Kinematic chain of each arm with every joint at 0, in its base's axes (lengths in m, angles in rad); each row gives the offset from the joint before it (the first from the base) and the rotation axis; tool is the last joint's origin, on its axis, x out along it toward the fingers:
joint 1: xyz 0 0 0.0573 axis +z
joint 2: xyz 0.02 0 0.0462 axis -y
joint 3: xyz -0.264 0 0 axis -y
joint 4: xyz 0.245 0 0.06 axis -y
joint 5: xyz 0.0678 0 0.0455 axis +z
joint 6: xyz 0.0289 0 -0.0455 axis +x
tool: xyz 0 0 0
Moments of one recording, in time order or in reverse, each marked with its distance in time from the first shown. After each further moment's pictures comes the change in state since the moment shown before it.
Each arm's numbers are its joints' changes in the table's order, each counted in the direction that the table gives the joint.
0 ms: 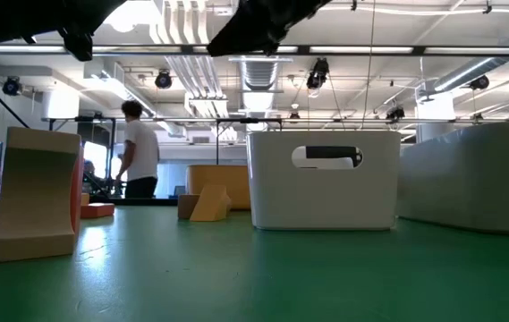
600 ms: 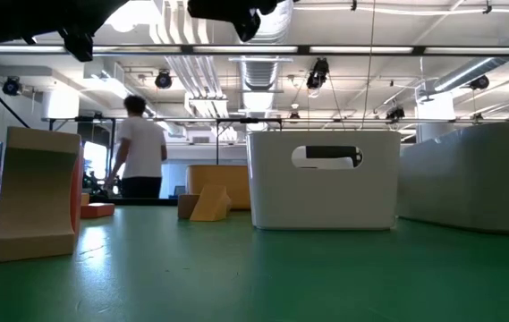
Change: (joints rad) left arm 0.000 -0.005 -0.001 0.000 0.002 0.000; right arm 0.001 -0.034 0.101 -0.044 0.348 0.008
